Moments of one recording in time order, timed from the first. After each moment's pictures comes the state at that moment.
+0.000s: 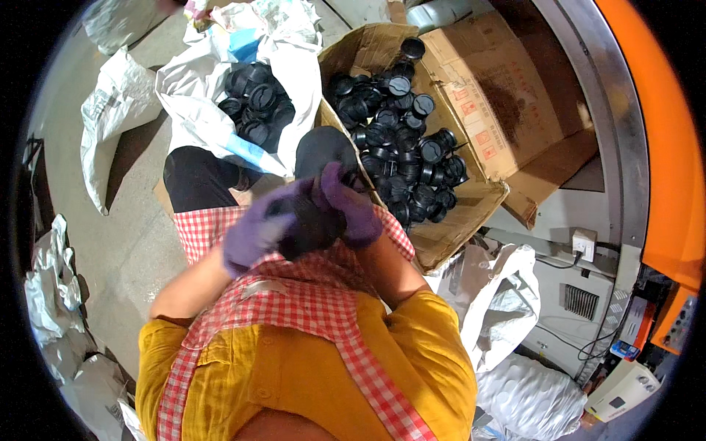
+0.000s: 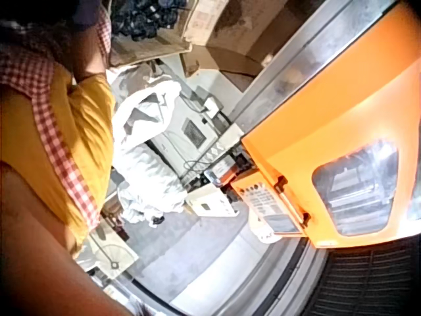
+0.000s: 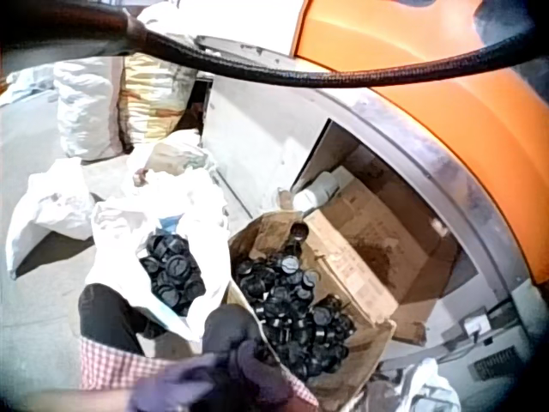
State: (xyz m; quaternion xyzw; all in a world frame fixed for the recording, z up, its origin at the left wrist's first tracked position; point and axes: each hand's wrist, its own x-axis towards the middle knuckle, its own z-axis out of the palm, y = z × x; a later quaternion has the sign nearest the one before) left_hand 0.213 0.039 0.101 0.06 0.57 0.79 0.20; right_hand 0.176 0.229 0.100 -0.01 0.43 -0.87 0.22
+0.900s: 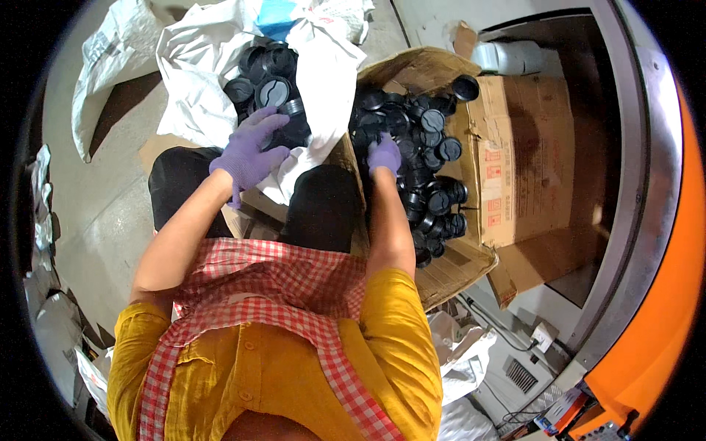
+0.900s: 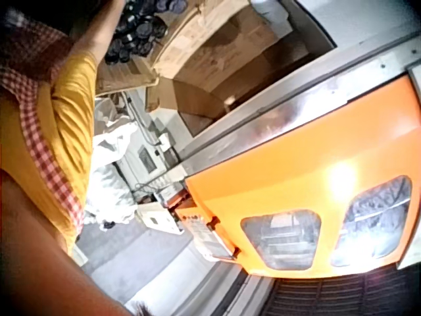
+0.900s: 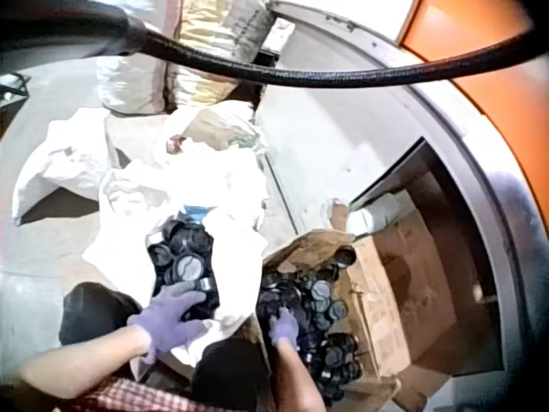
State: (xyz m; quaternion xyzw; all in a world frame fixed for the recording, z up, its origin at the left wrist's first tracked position) left_hand 0.066 0.005 0.017 -0.05 0.90 0.42 0.08; right_hand -0.038 0.292 -0.123 0.06 0.97 -0.13 0.18
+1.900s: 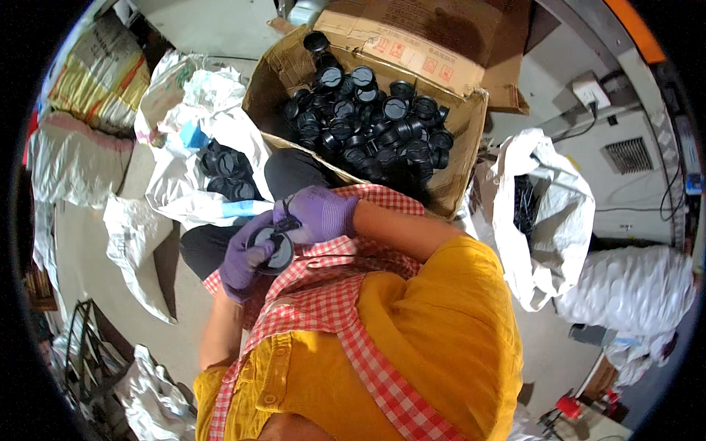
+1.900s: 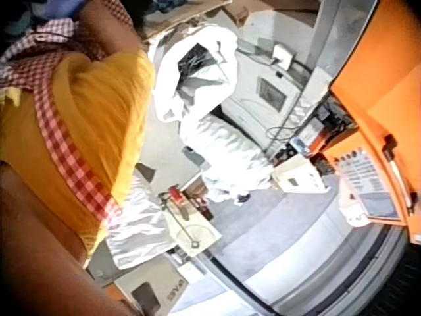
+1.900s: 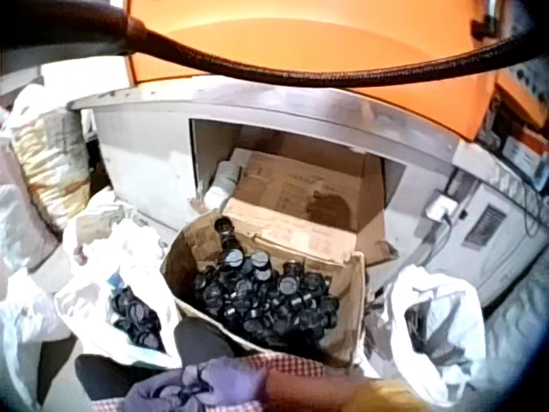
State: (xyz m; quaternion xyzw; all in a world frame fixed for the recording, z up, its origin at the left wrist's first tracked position) left_hand 0.208 0.042 0.126 0.01 0.60 0.71 0.36; right_hand 0.193 0.258 0.114 -0.27 0.84 -0.45 0.14
